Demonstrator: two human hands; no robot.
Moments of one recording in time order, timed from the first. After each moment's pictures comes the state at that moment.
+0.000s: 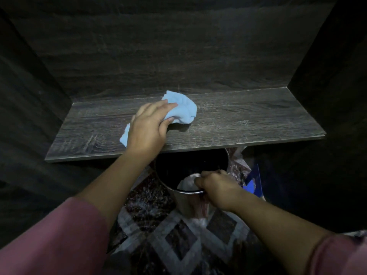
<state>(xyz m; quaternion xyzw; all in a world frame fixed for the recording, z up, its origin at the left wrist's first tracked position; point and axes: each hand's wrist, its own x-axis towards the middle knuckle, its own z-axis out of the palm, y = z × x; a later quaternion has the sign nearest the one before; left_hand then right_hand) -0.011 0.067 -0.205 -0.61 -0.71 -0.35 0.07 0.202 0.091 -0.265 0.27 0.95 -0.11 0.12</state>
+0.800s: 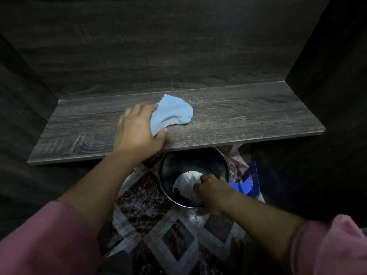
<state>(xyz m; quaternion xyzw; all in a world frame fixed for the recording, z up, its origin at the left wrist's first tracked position) -0.014 0.063 -0.205 -0.57 -0.79 -0.22 0.02 0.196 0.092 -0.284 0.30 0.90 -0.11 0.30</state>
